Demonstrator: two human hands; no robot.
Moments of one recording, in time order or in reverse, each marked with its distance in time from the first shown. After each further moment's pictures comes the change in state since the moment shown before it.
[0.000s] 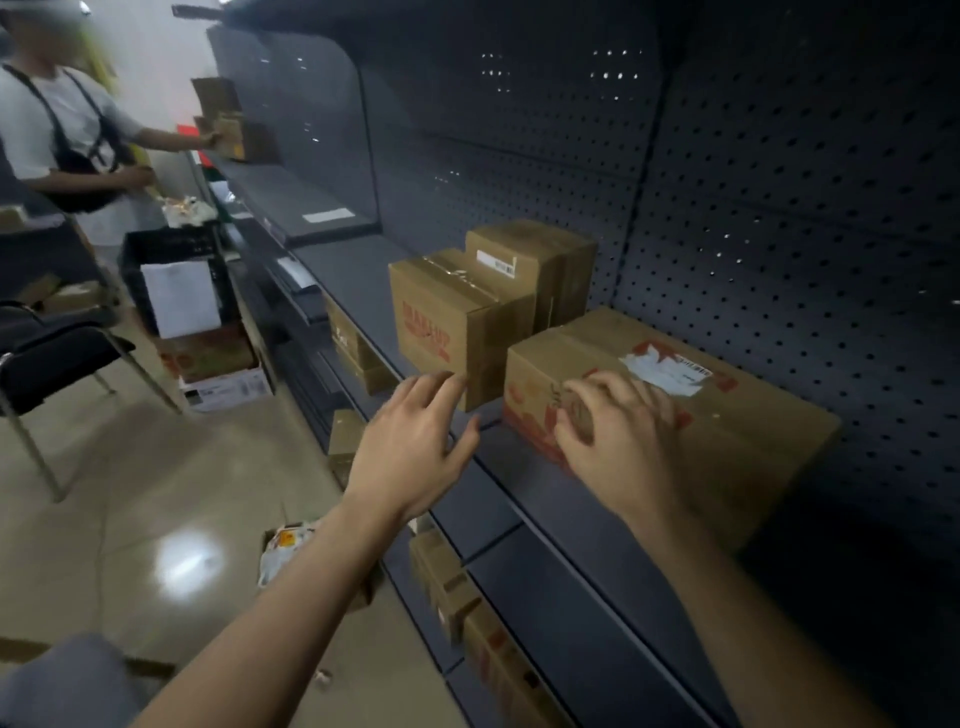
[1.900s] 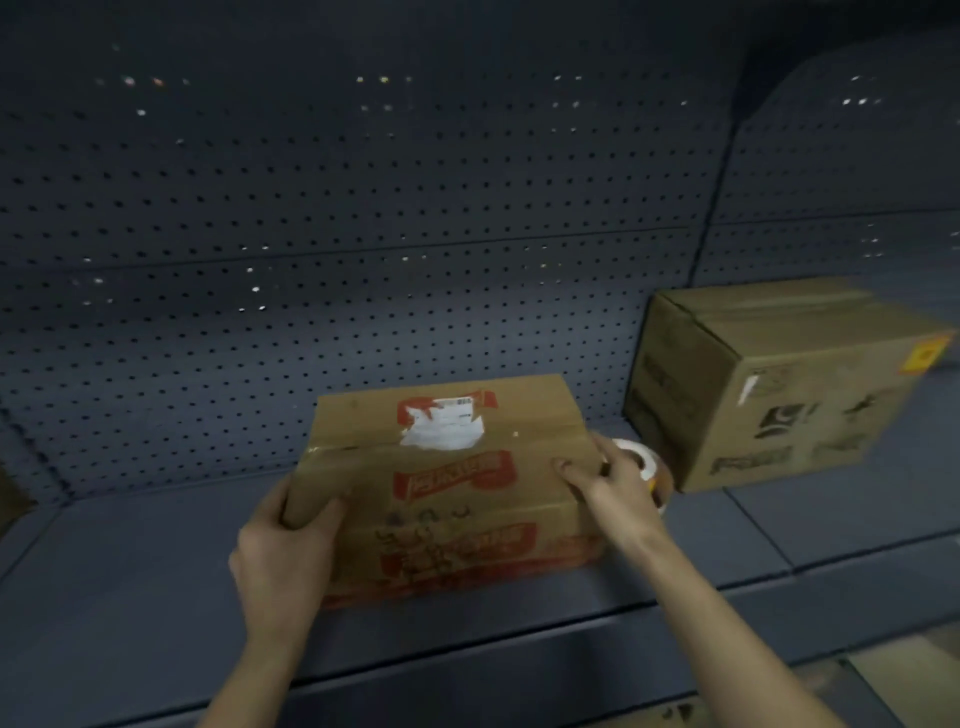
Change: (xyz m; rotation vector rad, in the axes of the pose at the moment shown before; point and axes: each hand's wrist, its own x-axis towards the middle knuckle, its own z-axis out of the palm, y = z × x) left_hand -0.054 0.283 0.060 -1.000 -0.401 -0.140; right_hand -0.313 0.176 -0.203 0.612 0.536 1.267
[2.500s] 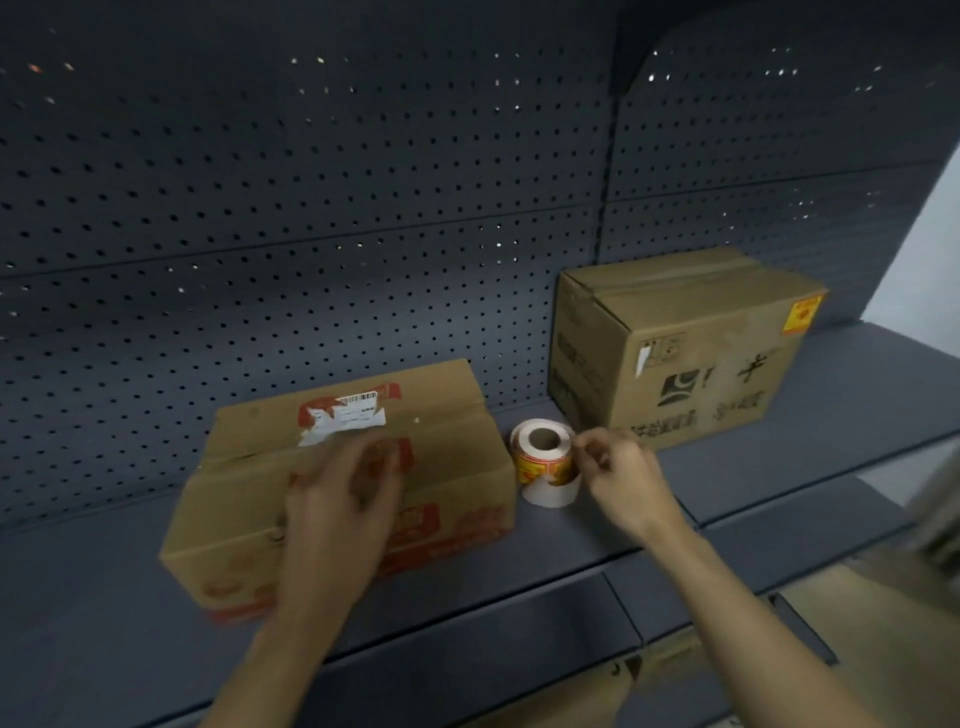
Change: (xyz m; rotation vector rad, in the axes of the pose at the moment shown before) left_hand -0.066 0.062 0.070 0.104 -0.209 0.760; right_hand 0.001 0.042 -0.100 -0.580 0.178 -0.171
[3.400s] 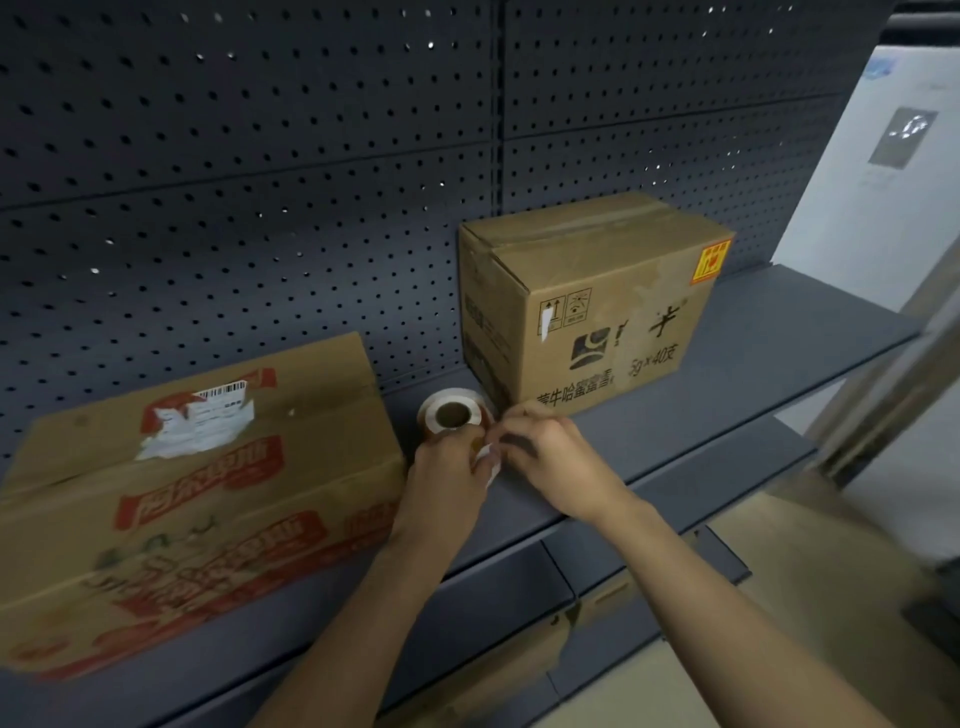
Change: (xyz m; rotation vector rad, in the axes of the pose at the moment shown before) left_hand 0.001 0.060 0.172 -0.030 -0.596 -0.082; right_hand 0.019 0.049 -0.011 -0.039 -0.172 -0.370
